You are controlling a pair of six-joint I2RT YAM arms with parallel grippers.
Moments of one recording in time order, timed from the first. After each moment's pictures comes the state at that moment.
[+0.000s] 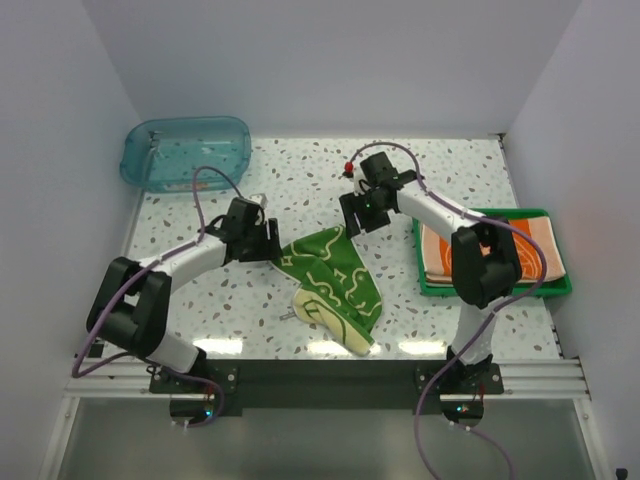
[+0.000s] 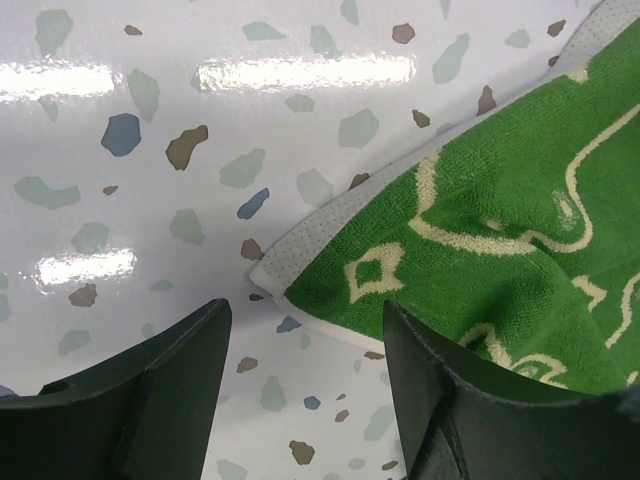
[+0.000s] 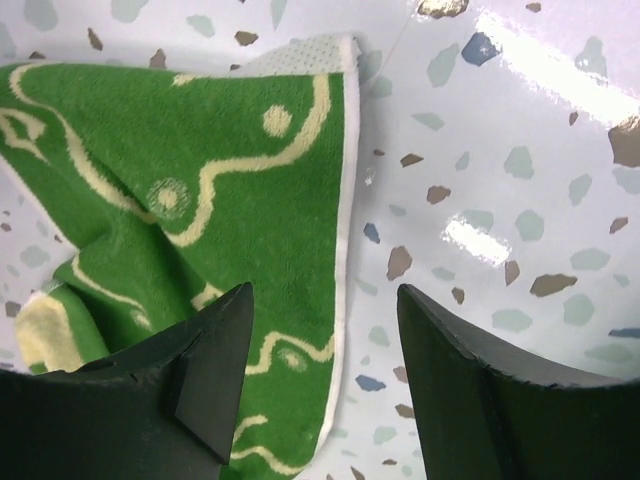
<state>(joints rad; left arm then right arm) -0.39 1.51 0.82 -0.25 0.06 -0.45 0.46 1.88 1.46 -0.70 -0.20 0.09</state>
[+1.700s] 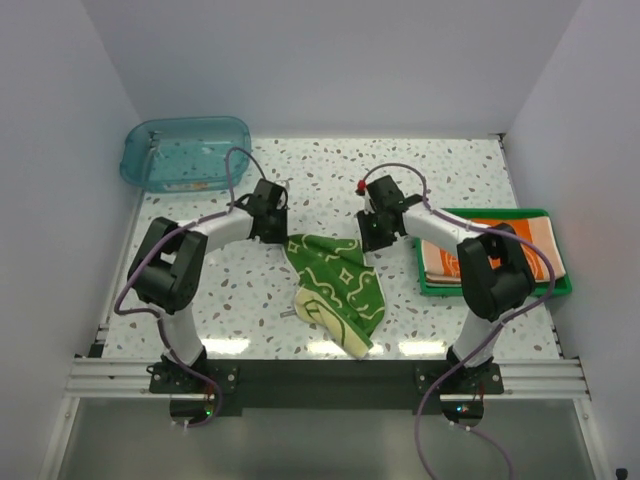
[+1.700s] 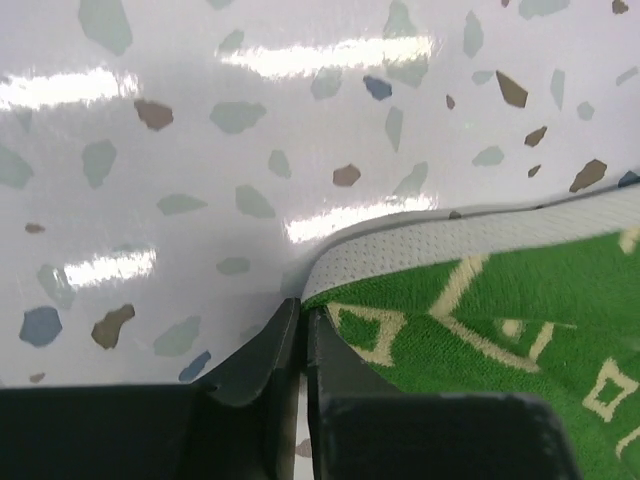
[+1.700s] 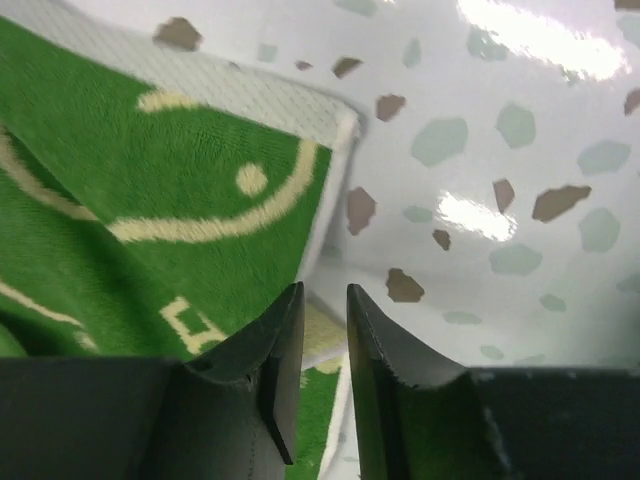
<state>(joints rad) -0.42 1.82 1.08 -0.26 0.04 -0.40 0.46 1.78 1.20 -0.51 -0.11 0.21</state>
